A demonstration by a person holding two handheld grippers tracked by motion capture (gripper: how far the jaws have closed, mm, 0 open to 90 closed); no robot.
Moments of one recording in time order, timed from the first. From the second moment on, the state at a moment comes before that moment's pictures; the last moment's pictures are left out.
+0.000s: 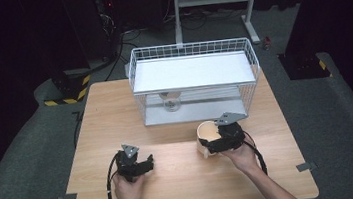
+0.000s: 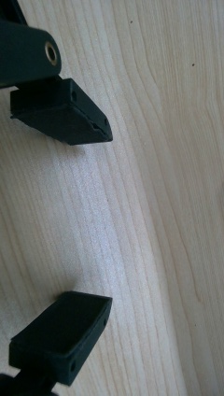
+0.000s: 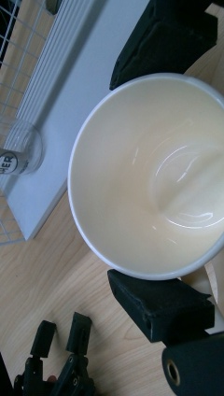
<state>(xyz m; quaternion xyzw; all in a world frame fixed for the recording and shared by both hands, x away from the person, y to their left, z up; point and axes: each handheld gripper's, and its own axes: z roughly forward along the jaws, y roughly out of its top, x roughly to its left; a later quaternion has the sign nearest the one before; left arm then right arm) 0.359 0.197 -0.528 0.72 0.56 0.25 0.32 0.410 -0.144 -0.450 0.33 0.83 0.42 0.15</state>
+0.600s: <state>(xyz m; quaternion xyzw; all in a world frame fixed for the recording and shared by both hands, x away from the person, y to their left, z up) 0.359 0.197 -0.528 0.72 0.56 0.25 0.32 0.439 -0.163 -0.438 0.37 0.81 0.42 0.17</state>
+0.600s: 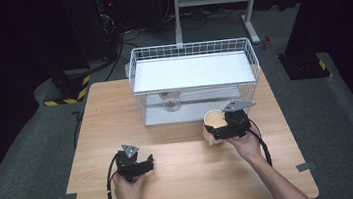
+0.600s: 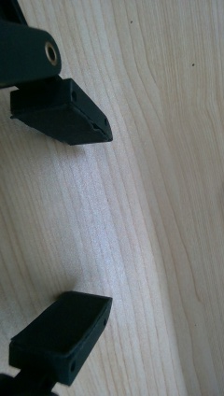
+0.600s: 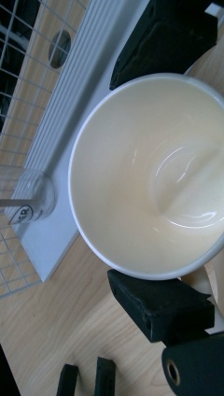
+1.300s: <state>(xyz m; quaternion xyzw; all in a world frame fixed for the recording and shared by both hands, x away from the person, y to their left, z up) 0.359 0.197 -0.528 0.72 0.56 0.25 0.32 0.462 -0.171 -0.436 0.39 0.80 0.42 0.18</state>
